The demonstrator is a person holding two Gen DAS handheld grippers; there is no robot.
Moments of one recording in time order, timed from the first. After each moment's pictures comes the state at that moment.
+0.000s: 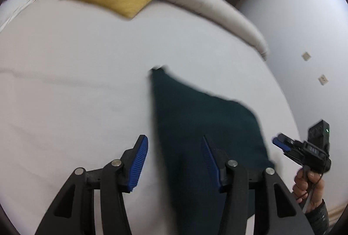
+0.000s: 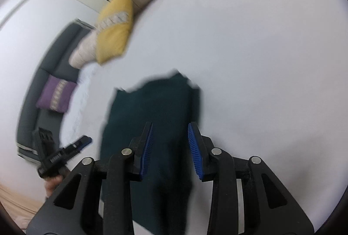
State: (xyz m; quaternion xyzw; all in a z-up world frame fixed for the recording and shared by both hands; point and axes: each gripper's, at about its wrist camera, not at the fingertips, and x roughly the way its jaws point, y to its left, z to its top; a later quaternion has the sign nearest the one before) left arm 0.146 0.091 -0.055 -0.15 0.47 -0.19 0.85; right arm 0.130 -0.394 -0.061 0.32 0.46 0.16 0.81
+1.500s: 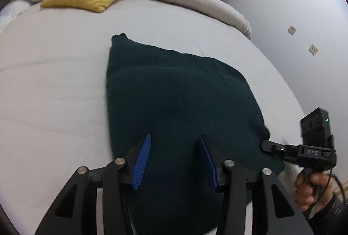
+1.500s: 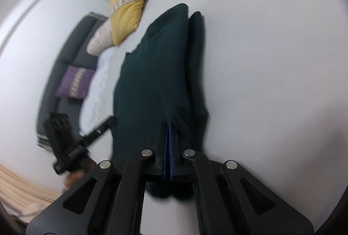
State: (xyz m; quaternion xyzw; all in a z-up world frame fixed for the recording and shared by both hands) left arm 0.080 0.038 -0.097 -0.08 0.45 -0.21 0.86; right arm 0.065 -0.369 -0.139 0.35 0.48 0.22 0.77
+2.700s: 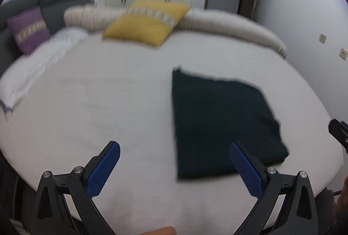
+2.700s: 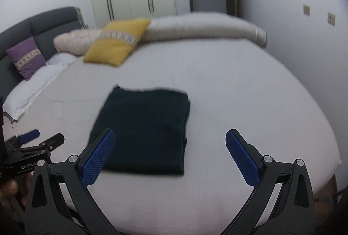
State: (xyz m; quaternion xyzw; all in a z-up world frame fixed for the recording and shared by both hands) left arm -0.026 0.060 -0.025 -0.03 0.40 -0.03 0.92; right arm -0.044 -0.246 0.017 0.04 0.34 -0.01 0.94
